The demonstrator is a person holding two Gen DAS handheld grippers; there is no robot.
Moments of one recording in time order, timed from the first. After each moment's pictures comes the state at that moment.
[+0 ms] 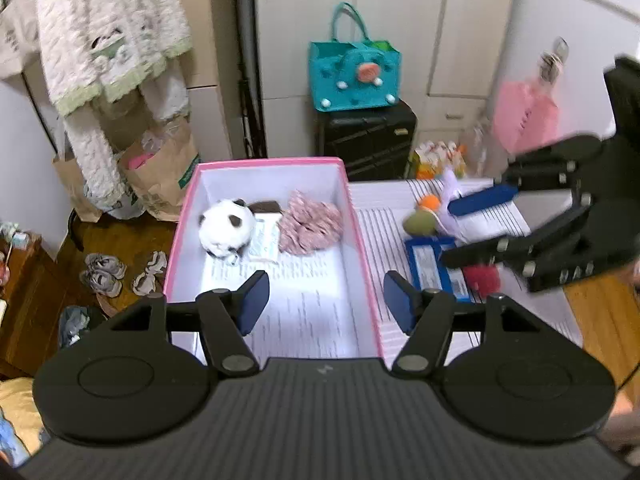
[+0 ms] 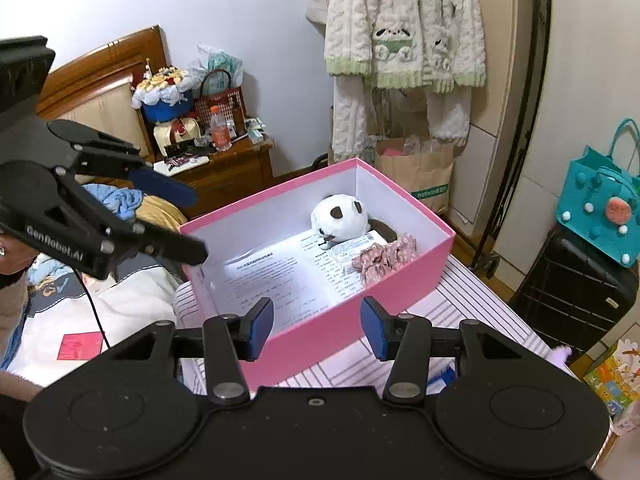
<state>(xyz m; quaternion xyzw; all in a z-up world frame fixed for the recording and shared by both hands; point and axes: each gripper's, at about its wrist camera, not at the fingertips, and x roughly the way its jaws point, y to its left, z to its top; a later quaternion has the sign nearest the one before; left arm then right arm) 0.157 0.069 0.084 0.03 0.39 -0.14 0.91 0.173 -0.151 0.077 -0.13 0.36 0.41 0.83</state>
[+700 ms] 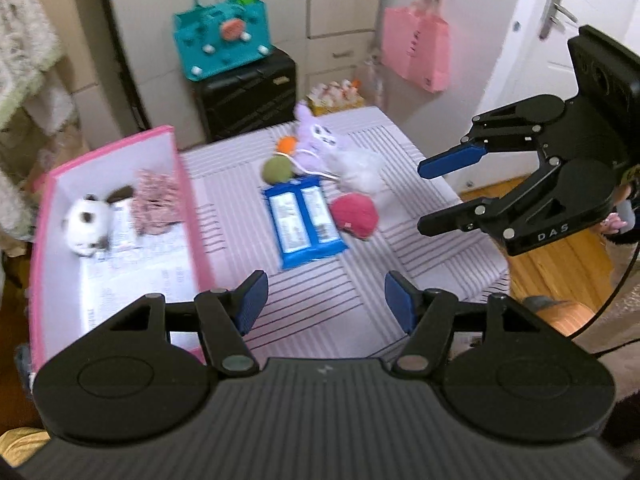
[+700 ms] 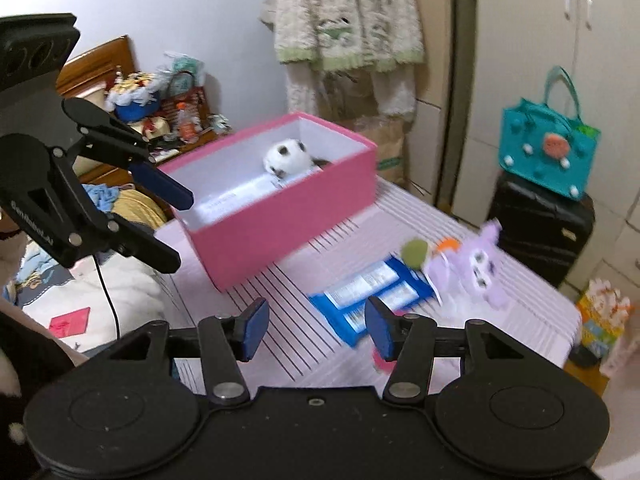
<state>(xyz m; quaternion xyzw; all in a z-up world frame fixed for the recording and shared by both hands) 0.112 -0.042 0.065 0.11 0.44 -0.28 0.85 0.110 -0.278 0.031 -0.10 0.37 0.35 0.86</state>
